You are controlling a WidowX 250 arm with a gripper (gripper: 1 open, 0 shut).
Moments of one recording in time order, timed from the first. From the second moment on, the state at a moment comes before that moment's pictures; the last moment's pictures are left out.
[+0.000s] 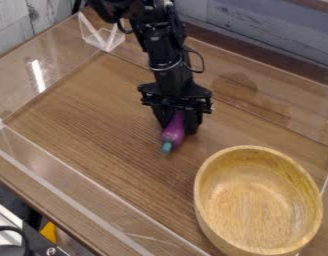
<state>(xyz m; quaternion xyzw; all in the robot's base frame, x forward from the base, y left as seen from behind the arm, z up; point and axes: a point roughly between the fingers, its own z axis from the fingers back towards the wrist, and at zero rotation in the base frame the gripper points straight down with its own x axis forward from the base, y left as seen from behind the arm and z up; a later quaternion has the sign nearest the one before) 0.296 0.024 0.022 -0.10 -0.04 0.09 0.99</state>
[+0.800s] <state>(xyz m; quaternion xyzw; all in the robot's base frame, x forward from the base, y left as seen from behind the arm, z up) 0.278 0.016 0.054 -0.10 -0.01 0.10 0.99</state>
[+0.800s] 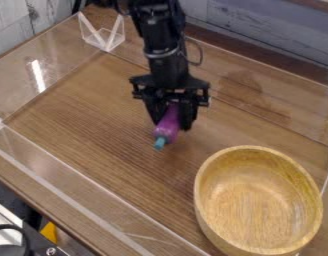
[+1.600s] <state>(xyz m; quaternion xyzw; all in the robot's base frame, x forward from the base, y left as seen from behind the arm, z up) 0.244 -0.075 0.085 -0.11 -0.01 0.07 0.99</state>
